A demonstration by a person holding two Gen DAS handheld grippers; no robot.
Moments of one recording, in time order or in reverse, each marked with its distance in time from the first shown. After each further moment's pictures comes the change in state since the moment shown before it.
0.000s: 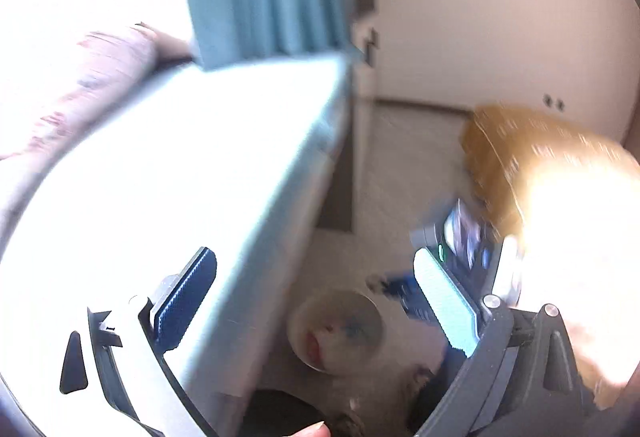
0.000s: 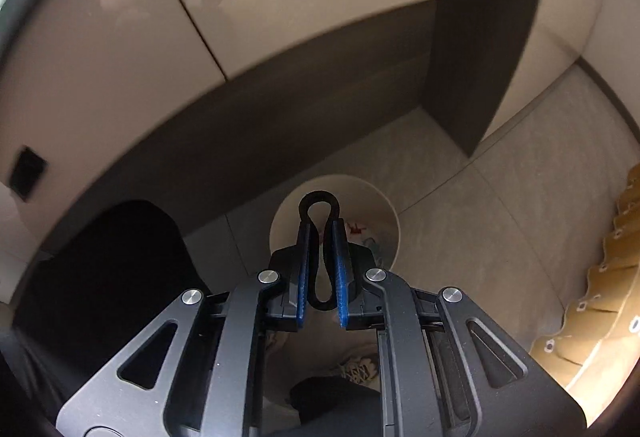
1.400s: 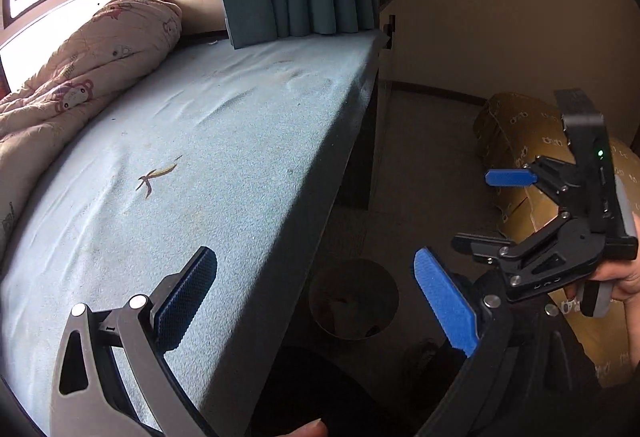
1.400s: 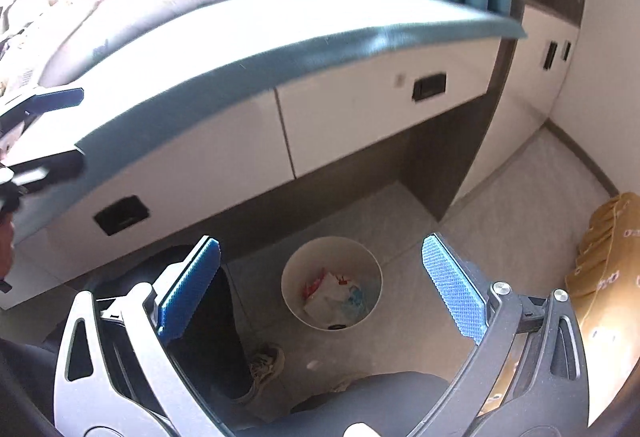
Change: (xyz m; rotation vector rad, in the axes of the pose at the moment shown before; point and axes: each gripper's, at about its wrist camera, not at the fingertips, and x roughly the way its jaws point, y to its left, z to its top) left arm -0.031 0.026 -0.036 -0.015 0.099 0.004; right arm -0.162 0.069 -0.012 -0.054 -0.280 -0.094
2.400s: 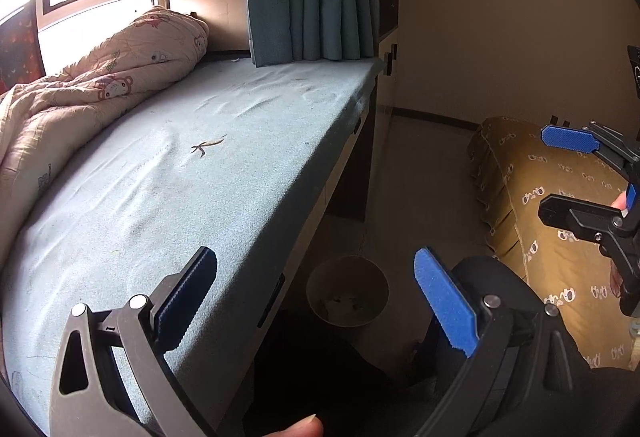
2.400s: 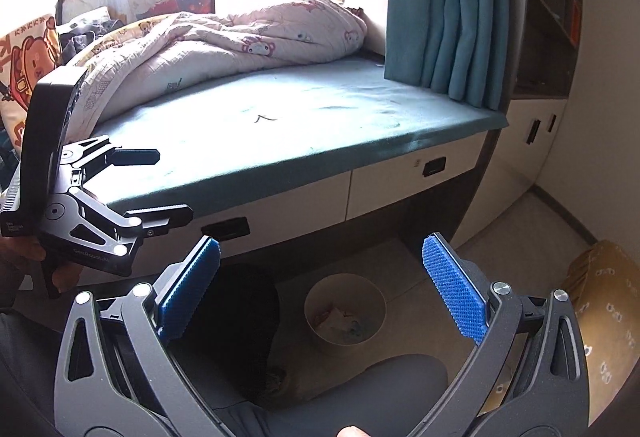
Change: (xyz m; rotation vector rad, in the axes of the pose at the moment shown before) left arm -0.094 0.014 -0.063 -0.057 -0.107 -0.004; right arm -0.167 0.103 -0.026 -0.102 -0.220 -0.030
